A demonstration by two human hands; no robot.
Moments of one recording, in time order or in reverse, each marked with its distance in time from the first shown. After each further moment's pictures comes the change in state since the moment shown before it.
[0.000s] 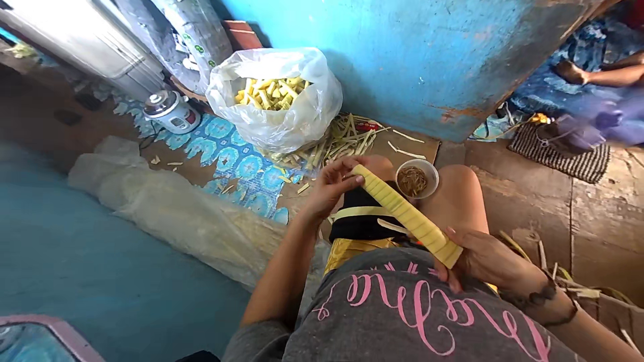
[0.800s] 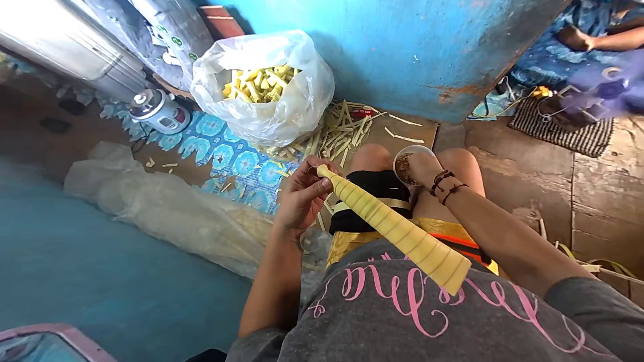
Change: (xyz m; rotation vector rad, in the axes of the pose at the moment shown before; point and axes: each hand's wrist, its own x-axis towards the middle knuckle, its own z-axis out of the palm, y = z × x) left_hand -0.029 0.015 -0.016 -0.356 0.020 0.003; right_hand 0.157 -0.006 -0.118 -1.580 0.698 0.489
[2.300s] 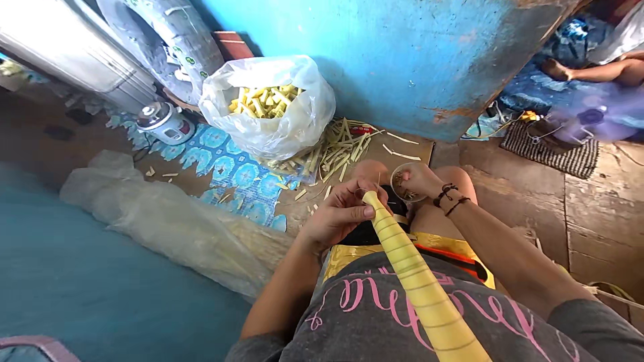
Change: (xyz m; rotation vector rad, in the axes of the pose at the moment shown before) left_hand 0.015 -0.004 0.045 -0.202 -0.338 -0.167; right_hand 0.019 0.018 -0.011 0.332 0.152 -0.204
